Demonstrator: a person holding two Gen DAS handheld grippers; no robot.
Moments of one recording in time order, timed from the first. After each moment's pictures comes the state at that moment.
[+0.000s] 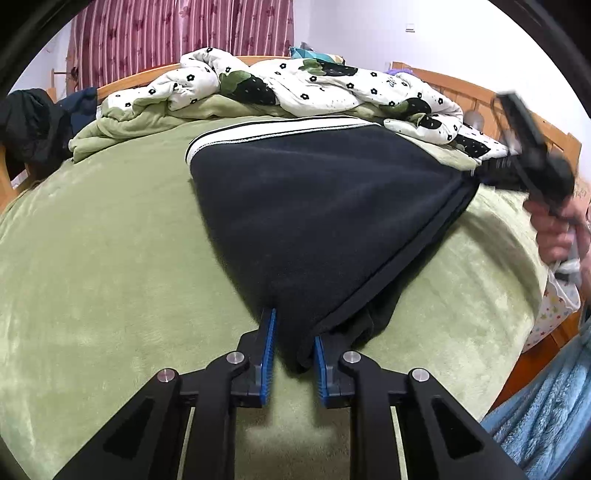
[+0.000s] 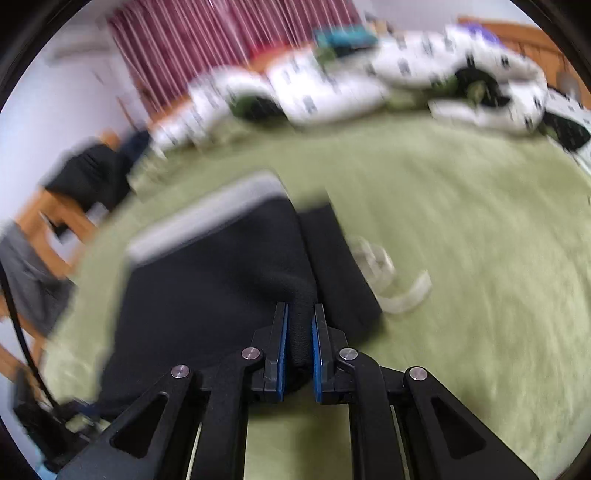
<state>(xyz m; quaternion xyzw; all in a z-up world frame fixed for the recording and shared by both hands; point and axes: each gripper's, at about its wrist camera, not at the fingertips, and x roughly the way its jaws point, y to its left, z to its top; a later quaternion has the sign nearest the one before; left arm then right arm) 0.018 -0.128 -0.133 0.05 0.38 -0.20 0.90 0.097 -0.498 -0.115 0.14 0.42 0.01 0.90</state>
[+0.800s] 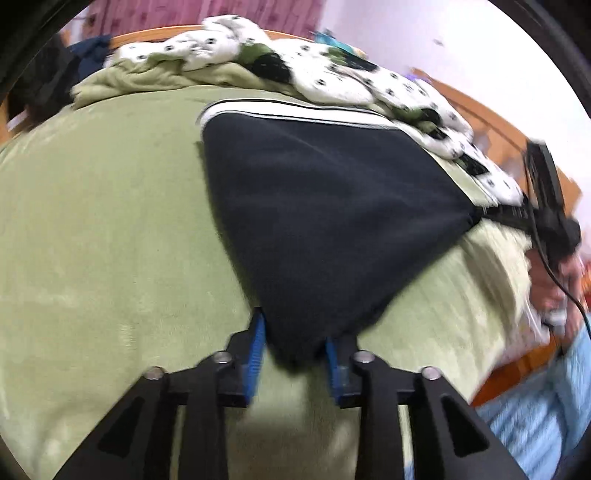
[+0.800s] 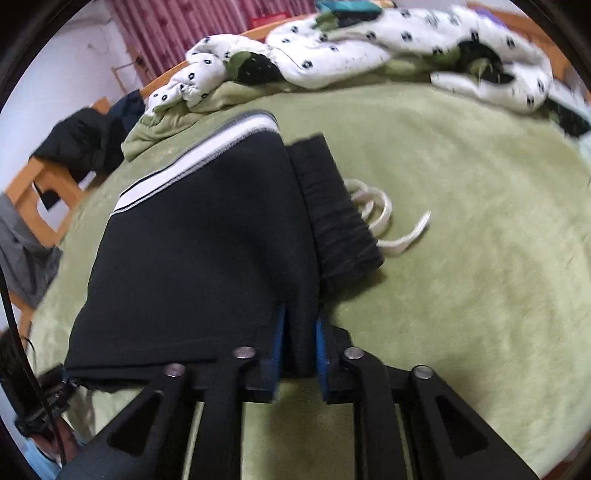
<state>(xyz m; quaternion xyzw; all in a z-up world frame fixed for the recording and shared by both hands) 0.025 -0.106 -0.137 -0.02 0.43 -0.23 0.87 0.073 -0.482 -0.112 0.10 0.43 0.01 0.90</state>
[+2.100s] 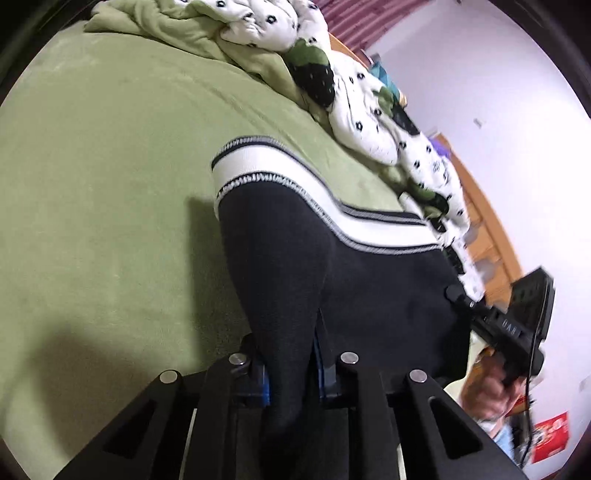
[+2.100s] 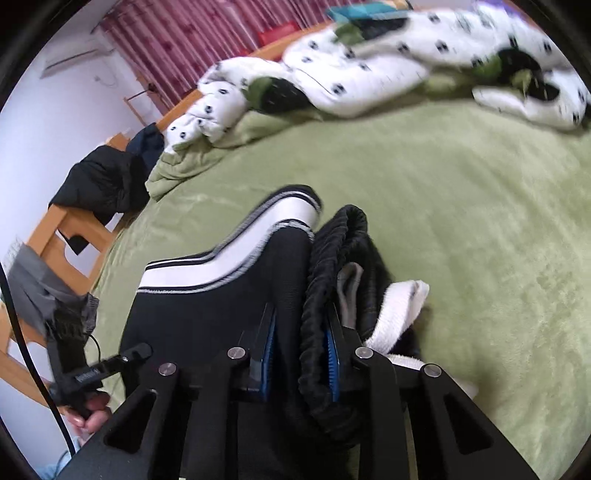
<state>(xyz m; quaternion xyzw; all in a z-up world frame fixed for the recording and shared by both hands) 0.197 -0.071 -0.123 -0.24 0.47 -0.25 0.81 0.163 -0.444 -0.072 0.20 0.40 0.08 0.89</state>
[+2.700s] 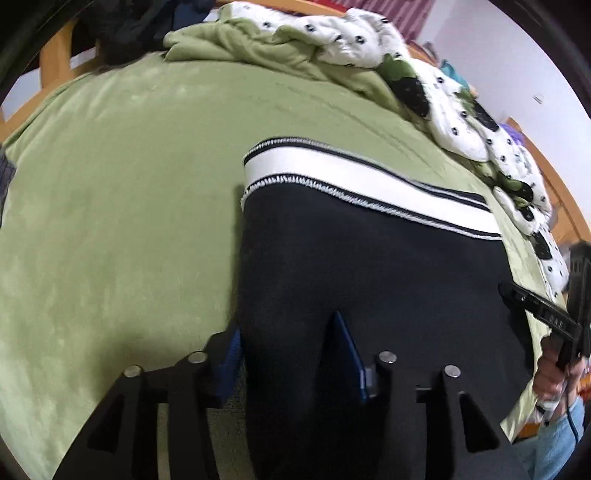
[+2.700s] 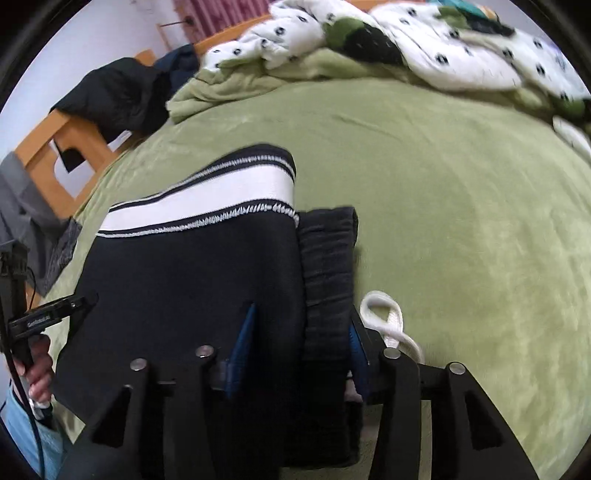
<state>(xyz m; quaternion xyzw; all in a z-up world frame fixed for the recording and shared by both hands) 0.189 0.064 -0.133 -0.10 0.49 -0.11 0.86 0.196 -0.294 -0.112 0.04 0.47 0.09 0.87</state>
